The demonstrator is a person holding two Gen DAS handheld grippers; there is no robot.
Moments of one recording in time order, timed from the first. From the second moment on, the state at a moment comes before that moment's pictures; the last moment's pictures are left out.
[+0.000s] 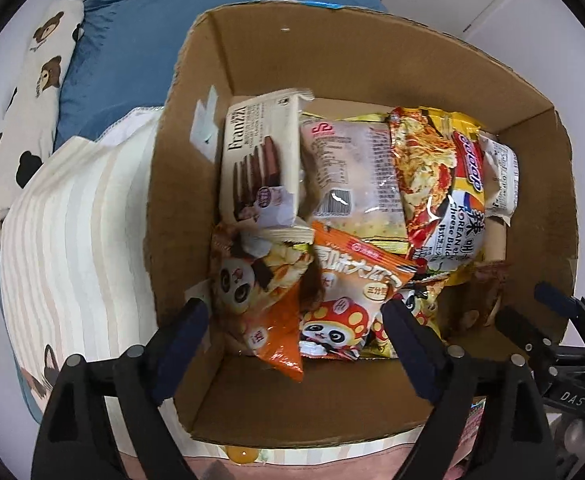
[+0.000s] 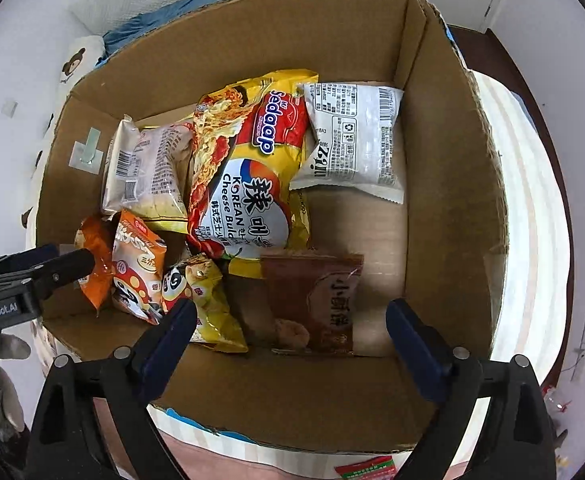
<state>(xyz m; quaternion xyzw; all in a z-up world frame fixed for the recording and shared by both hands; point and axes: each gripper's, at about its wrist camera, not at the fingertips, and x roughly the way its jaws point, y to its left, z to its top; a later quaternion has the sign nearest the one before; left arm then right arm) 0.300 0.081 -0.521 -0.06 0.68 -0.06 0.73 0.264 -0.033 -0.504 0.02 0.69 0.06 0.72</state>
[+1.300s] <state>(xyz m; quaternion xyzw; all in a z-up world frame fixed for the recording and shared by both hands) 0.125 0.080 -0.391 -0.07 0.48 -0.03 0.88 0.117 -0.021 -0.363 0.03 0.51 0.07 0.86</state>
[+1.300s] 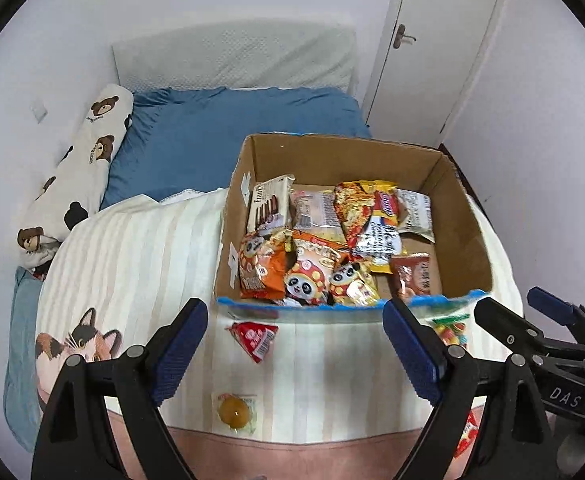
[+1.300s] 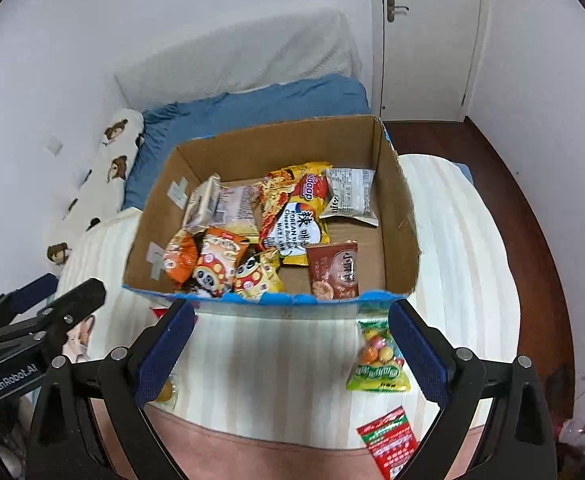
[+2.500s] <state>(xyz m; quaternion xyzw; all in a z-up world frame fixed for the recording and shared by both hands) 0.019 0.143 -0.596 -0.10 0.66 0.07 0.74 -0.002 -0.071 -0.569 0.09 0.69 0.01 0.72</state>
